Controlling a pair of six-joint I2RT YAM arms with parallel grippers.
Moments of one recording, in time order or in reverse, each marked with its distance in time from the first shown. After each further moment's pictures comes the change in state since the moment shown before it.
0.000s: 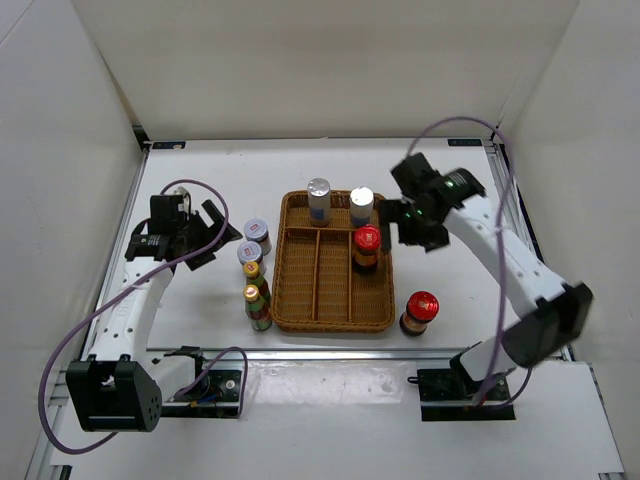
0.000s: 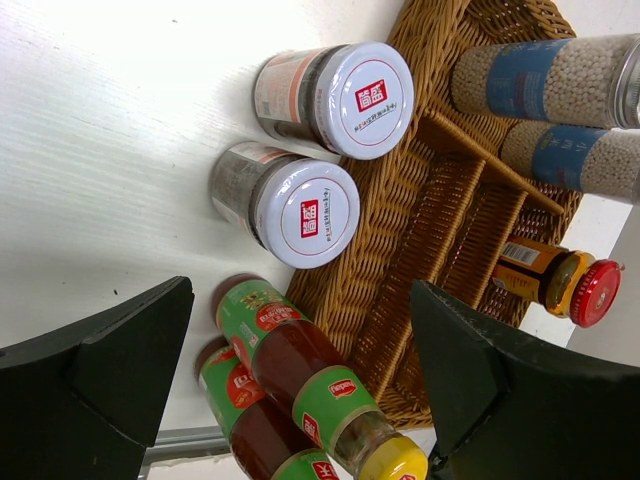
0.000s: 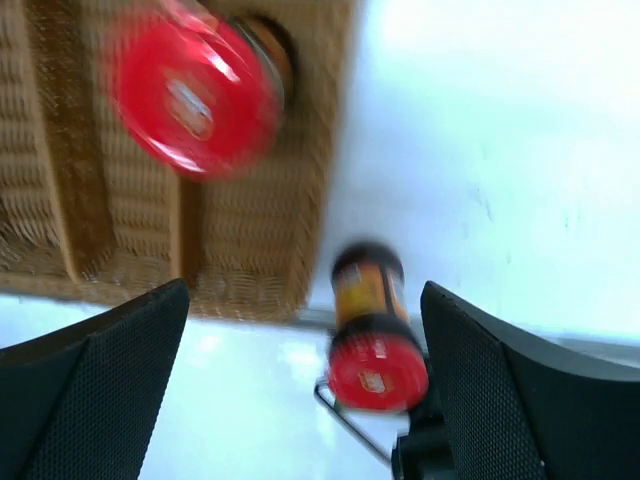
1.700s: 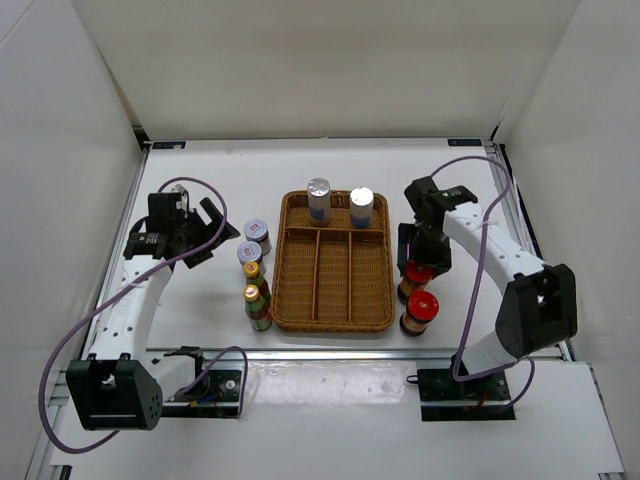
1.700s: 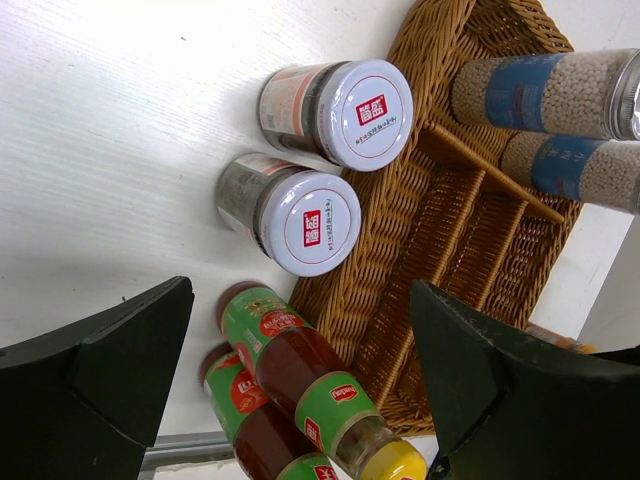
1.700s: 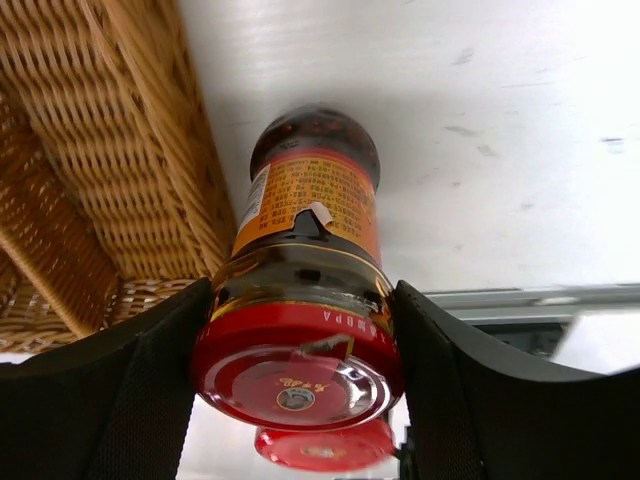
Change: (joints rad) left arm 0.011 0.008 0.019 -0.002 -0.011 0.012; right arm -0.192 -0.056 -0.403 0.133 -0.090 0.042
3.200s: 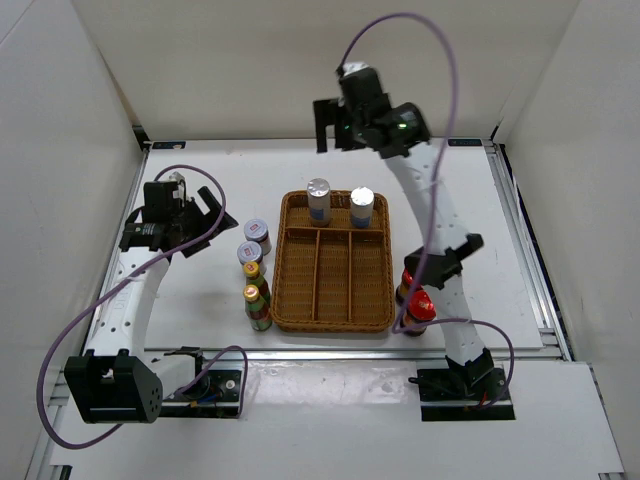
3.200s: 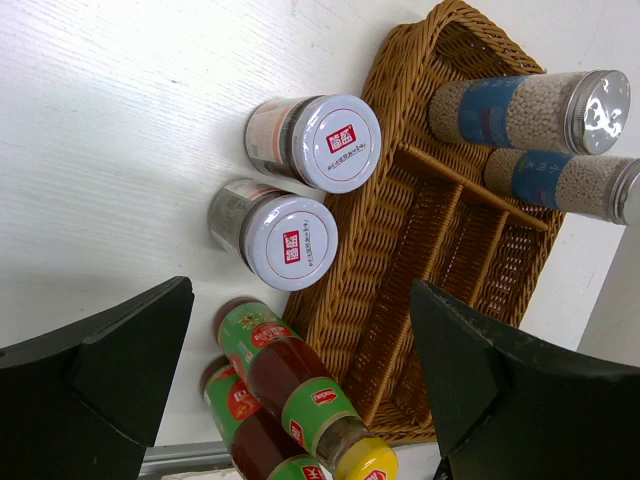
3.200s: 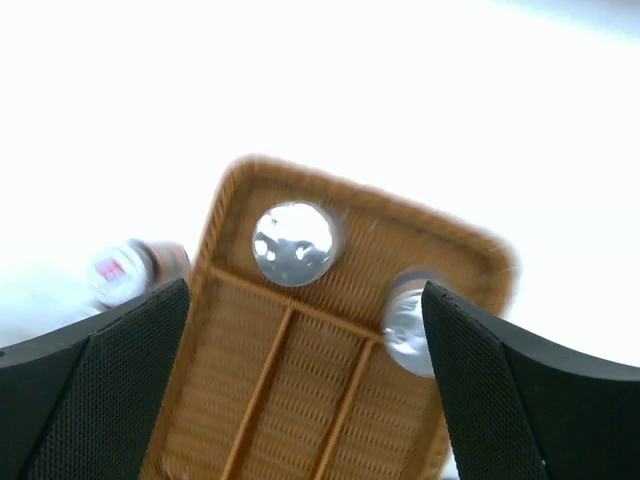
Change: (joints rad) left arm 0.000 0.035 0.099 -0.026 -0.010 0.036; right arm 0.266 0.860 1.778 -0.180 0.132 -0.159
